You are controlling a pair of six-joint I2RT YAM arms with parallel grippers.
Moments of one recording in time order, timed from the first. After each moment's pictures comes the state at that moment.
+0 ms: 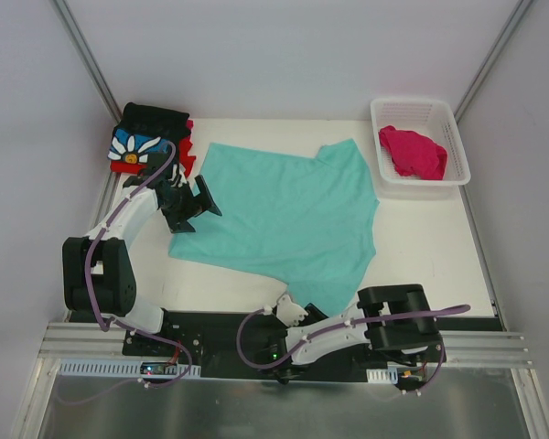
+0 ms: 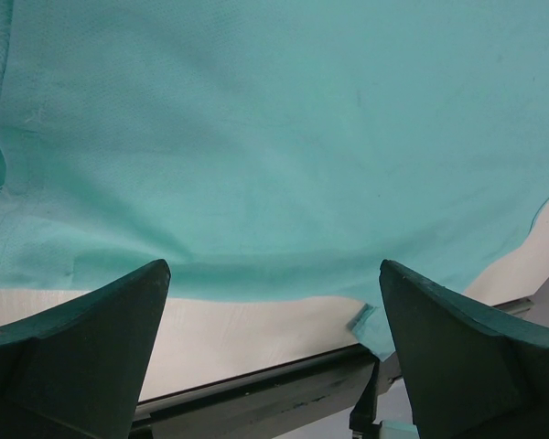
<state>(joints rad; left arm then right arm) -0.04 1.50 1.07 -0.71 0.39 -0.53 1.76 1.88 1.05 -1.25 0.63 1.13</state>
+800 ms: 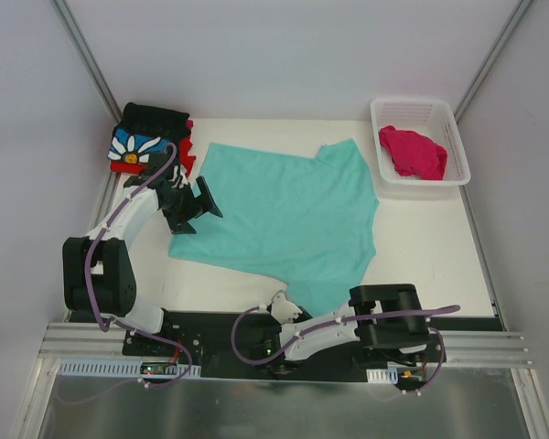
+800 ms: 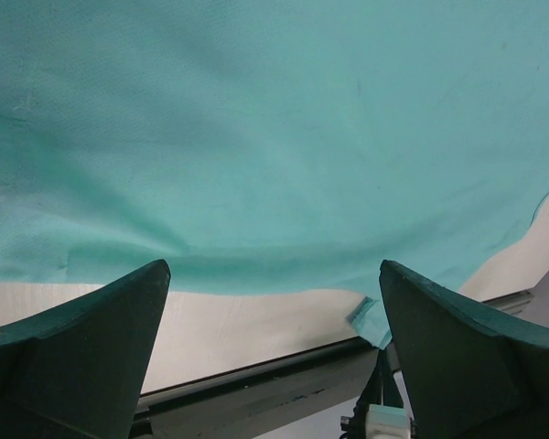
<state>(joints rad) -0.05 1.50 1.07 -0.73 0.40 -0.53 1.73 1.93 1.09 -1.21 0.63 1.09</state>
